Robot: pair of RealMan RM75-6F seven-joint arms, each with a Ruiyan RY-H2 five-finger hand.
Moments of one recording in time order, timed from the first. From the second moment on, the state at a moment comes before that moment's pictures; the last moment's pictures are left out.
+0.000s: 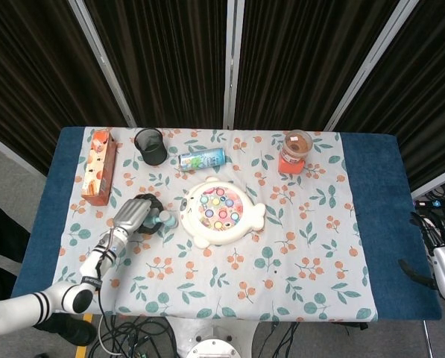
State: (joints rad) left arm -0.70 -1.55 -0.16 -1.35 1.13 0.82 -0.02; right arm 0.06 -1.02 0.05 -1.53 -1.59 1.56 0.21
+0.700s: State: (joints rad) left arm -0.74 -1.46 -0.18 -1.32 1.40 0.92 -0.24; right arm 0.04 -1.01 0.04 -1.56 -1.61 1.59 0.17
